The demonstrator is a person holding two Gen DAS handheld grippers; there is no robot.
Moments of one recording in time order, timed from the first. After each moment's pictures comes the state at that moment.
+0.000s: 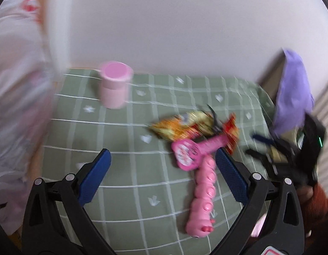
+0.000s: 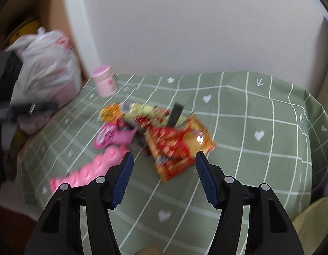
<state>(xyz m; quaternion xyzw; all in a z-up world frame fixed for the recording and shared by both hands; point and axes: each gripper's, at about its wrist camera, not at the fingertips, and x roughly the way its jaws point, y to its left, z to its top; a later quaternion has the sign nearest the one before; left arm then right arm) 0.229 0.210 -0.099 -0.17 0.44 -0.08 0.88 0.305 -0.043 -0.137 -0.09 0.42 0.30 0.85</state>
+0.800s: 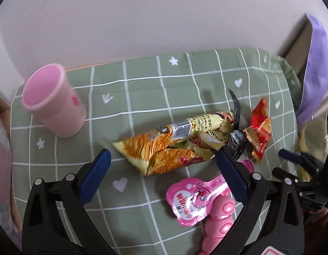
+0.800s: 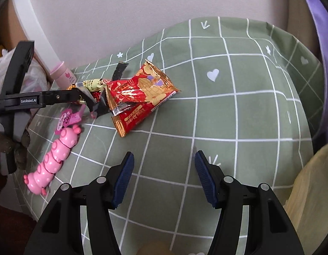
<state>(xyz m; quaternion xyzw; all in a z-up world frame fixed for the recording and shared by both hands) 0.333 0.177 -0.146 -0.11 0.51 -0.07 0.85 0.312 -0.116 -0.178 -0.01 0.49 0.21 0.84</state>
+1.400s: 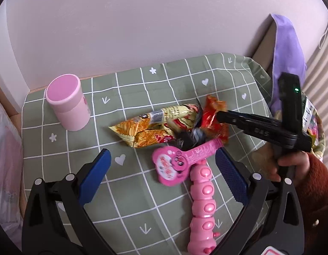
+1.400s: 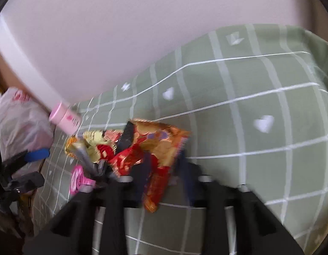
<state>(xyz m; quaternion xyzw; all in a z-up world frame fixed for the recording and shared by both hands) 0.288 0.179 -0.109 -0.09 0.47 -0.14 0.87 0.370 -0.074 -0.176 0.06 0.48 0.24 0.84</state>
